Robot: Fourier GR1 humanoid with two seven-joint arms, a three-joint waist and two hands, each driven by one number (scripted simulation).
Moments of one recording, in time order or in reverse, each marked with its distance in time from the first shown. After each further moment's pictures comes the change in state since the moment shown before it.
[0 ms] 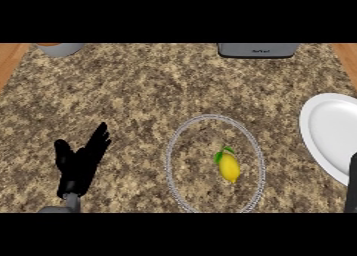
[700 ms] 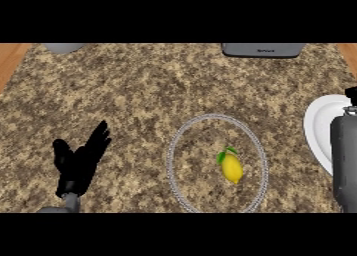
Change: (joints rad) left arm 0.002 0.006 -0.012 -0.038 -0.001 0.007 0.016; right arm -0.124 -0.036 0.330 -0.027 0.009 0.296 0.079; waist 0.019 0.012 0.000
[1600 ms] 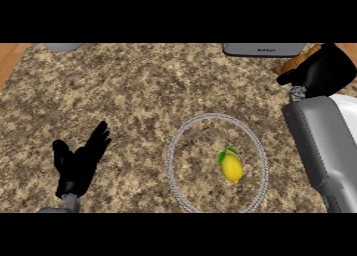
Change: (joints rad) left arm 0.005 -0.001 -0.003 -0.008 0.002 0.004 0.000; right arm -0.123 -0.027 0.453 0.048 -0.515 0.296 -0.053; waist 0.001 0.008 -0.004
